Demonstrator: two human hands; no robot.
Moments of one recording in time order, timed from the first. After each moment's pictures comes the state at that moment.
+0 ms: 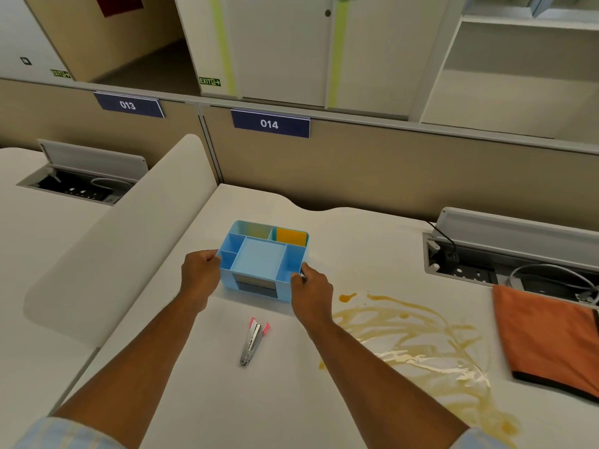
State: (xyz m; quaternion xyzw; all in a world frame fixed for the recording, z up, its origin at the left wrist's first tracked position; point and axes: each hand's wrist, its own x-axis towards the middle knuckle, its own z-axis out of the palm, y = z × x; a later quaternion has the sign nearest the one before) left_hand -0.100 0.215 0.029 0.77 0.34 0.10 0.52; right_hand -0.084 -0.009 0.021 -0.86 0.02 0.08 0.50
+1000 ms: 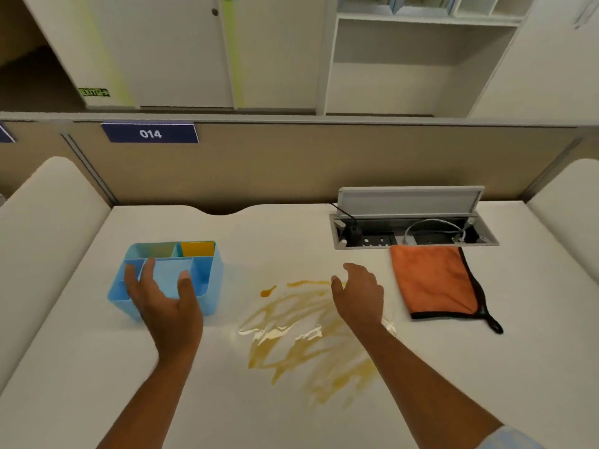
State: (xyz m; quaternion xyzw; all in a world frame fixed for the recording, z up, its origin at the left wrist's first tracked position) left_hand -0.136 0.081 0.049 0.79 0.24 0.33 0.46; right_hand -0.077 -0.230 0.007 -0.97 0.10 -0.02 0.22
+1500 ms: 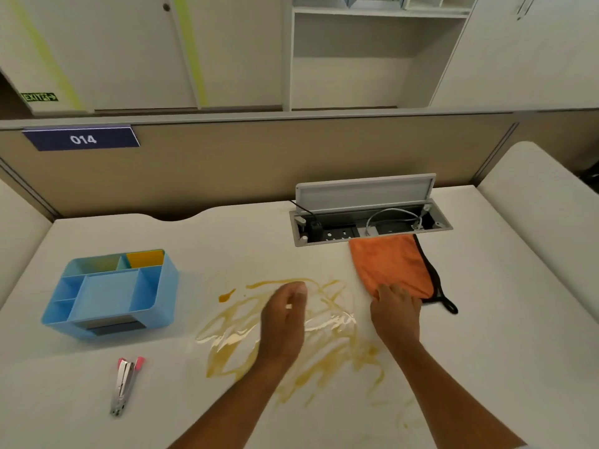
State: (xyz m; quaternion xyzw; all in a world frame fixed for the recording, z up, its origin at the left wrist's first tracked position) left_hand -0.152 -0.163 0.053 0.77 0.04 -0.01 0.64; right_hand -0.140 -0.399 -0.006 -0.98 0.19 -0.02 0.05
